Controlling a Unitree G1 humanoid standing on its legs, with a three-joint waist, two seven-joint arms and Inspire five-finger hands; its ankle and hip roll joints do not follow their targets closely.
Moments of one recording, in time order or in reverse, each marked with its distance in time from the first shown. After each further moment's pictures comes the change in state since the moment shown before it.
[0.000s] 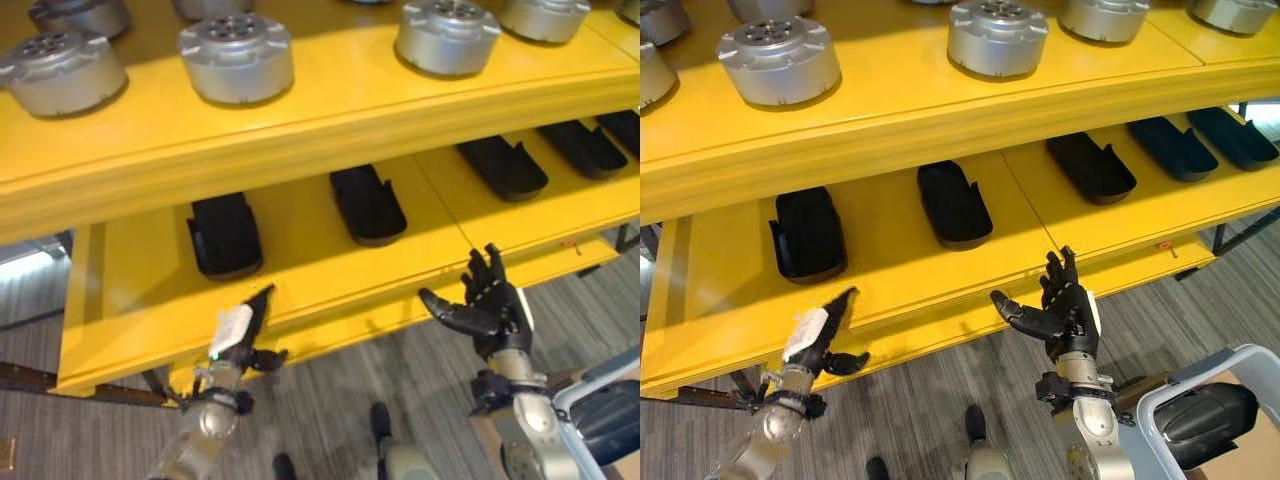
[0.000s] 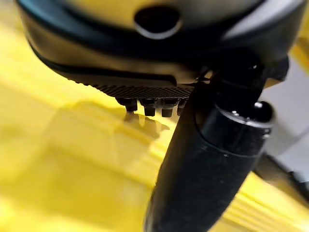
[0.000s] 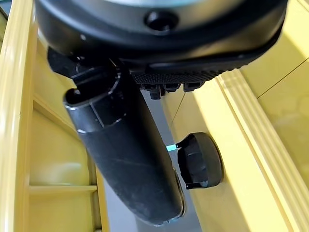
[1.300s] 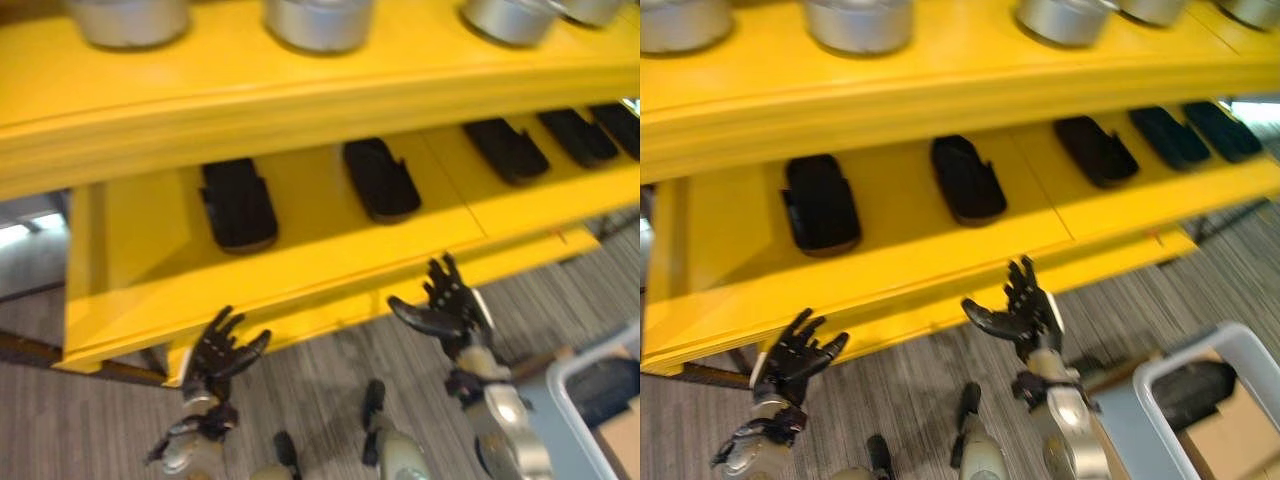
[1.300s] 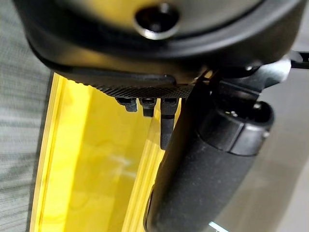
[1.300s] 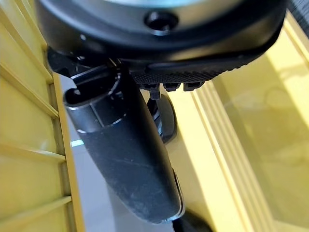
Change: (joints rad) left arm 0.028 -0.165 0.192 0.062 -0.910 0.030 -0.041; right arm -0.117 0.040 0.085 0.130 -0.004 0.073 0.068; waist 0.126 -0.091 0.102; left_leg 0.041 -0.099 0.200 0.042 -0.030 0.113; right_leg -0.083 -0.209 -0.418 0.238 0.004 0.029
